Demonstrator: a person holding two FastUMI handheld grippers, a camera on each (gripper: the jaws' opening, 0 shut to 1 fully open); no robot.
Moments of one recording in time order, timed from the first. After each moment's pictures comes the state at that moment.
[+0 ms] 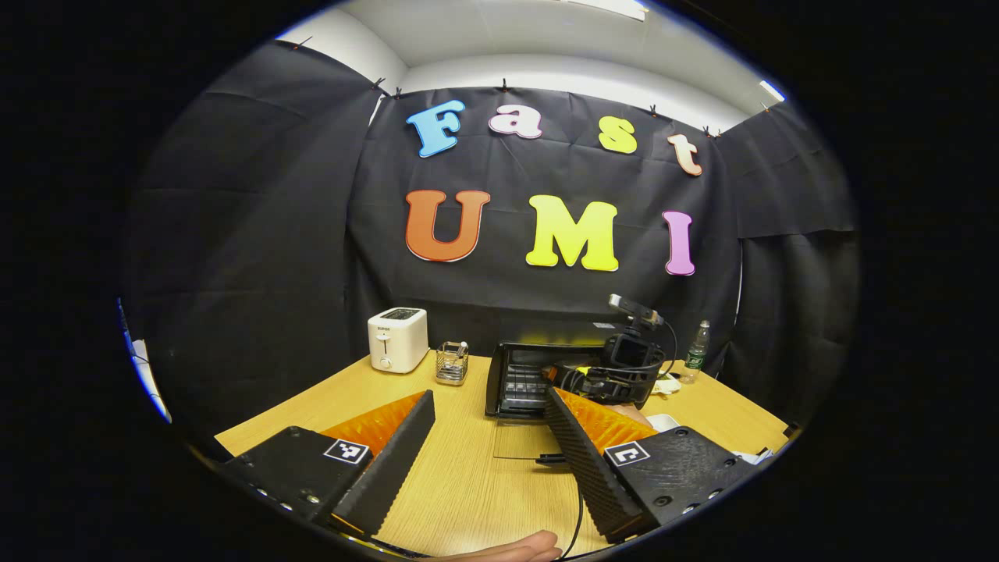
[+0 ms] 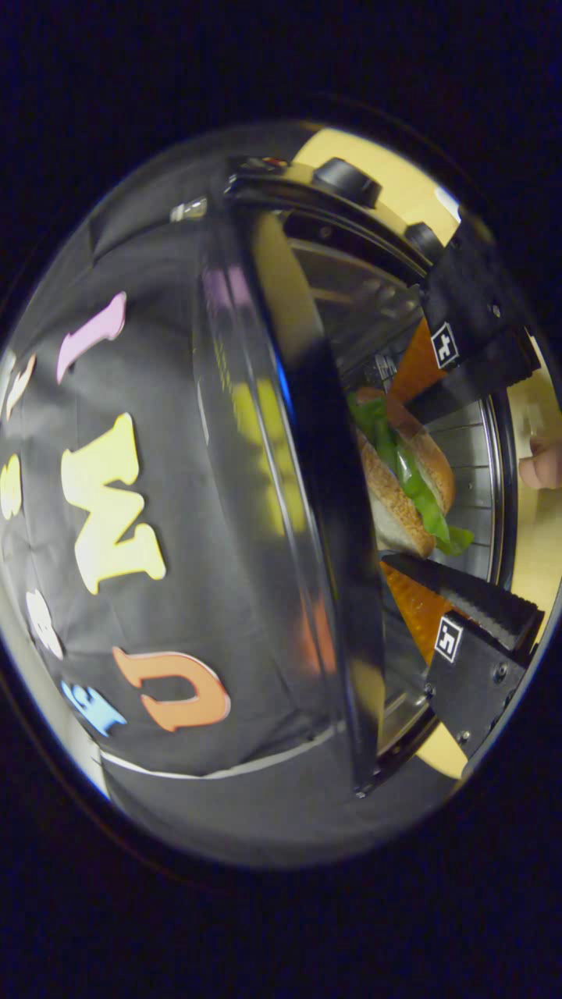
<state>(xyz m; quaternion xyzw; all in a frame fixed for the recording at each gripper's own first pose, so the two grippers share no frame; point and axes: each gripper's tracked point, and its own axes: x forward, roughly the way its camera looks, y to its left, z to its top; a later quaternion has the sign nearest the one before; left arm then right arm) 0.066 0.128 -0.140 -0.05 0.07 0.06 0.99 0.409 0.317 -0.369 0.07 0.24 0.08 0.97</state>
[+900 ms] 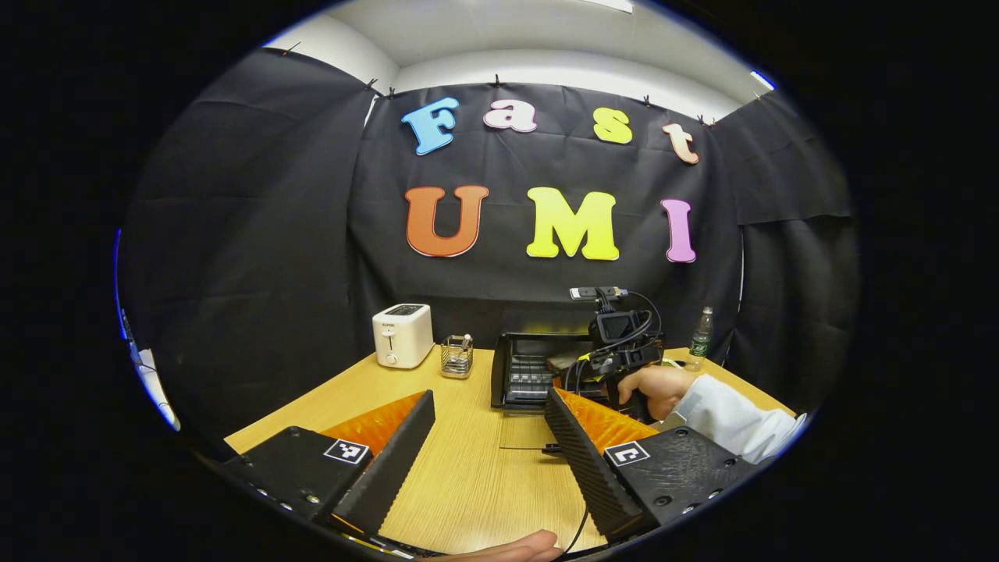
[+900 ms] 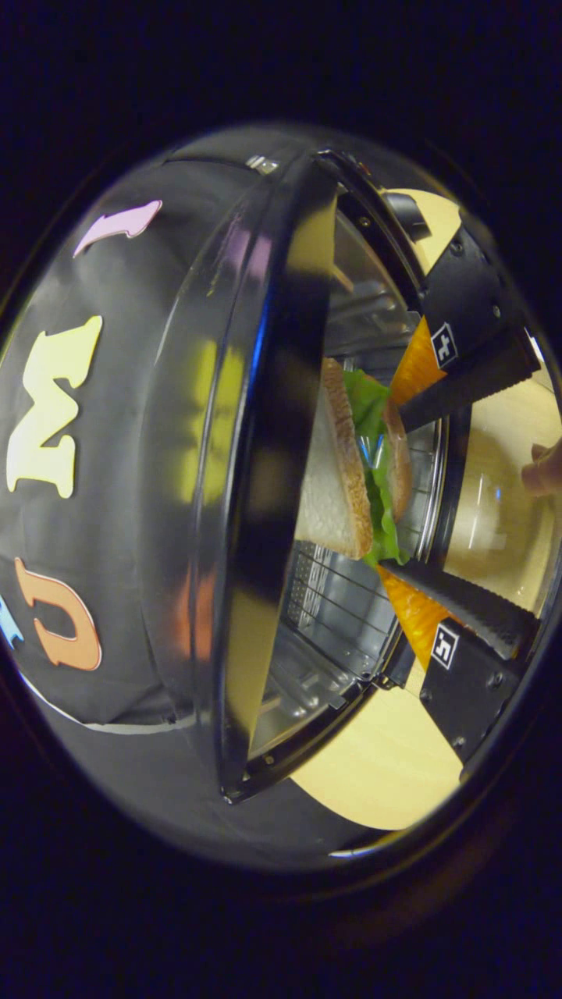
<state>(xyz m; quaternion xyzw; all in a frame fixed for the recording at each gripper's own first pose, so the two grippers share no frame) 0.056 0.126 -0.150 -0.03 0.08 0.06 0.99 0.367 0.306 -0.396 -0.09 0.40 0.14 0.90</state>
